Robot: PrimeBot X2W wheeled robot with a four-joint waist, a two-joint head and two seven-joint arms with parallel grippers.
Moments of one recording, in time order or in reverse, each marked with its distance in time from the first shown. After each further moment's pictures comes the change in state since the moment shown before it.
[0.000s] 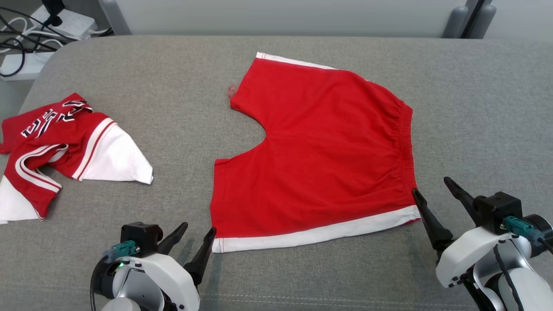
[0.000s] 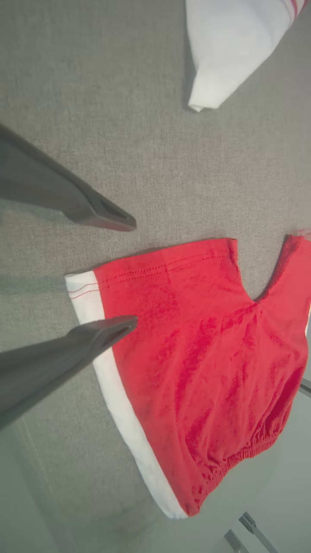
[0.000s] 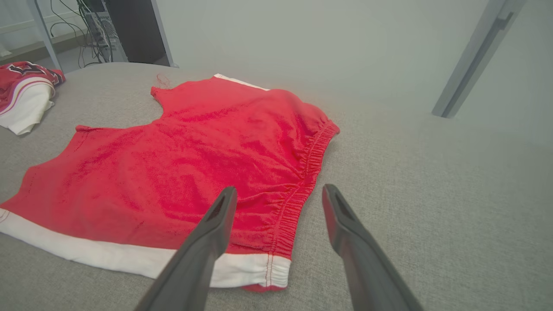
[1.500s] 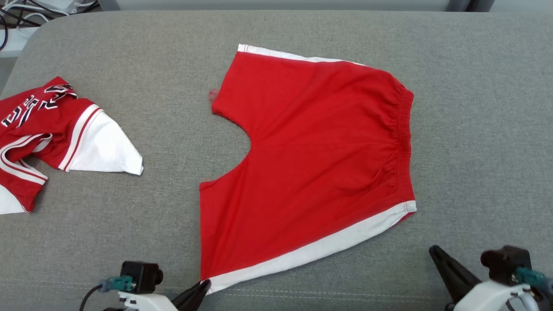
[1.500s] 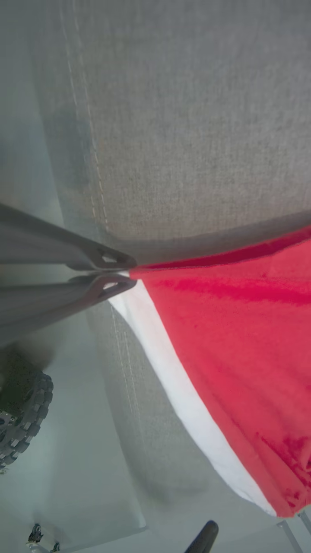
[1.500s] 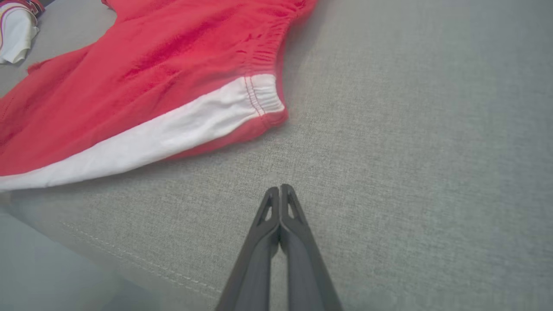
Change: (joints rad) left arm 0.172 0.075 -0.034 -0.139 -0.202 -0.019 0.203; right arm 0.247 -0.026 -0.013 -0.147 0.155 0.000 0.161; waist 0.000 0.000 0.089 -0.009
